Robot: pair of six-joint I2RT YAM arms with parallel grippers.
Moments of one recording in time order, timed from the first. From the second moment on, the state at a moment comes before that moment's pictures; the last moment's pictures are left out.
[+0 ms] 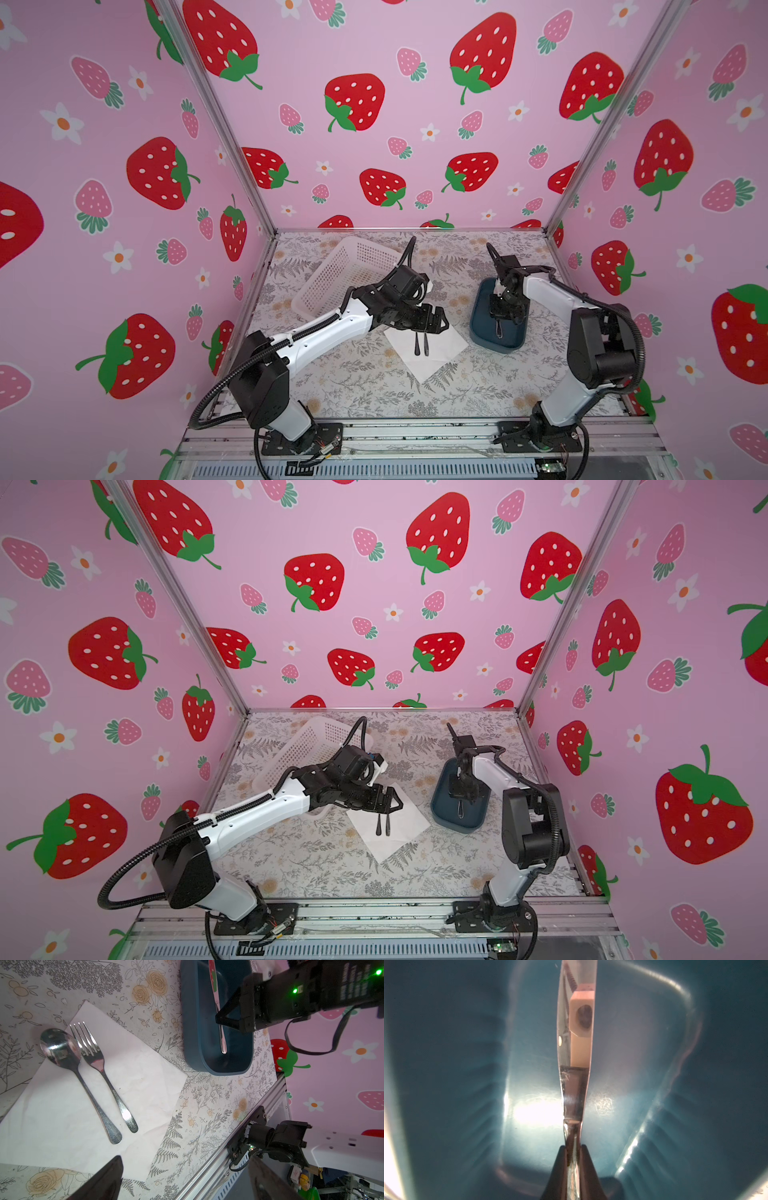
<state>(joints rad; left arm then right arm) -0.80 1.56 1.25 -0.60 0.37 -0.57 0.26 1.70 1.18 -0.89 0.03 0.25</state>
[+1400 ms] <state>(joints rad) -0.72 1.41 1.08 -0.56 0.29 -0.65 0.73 1.78 1.28 -0.80 -0.13 0.51</state>
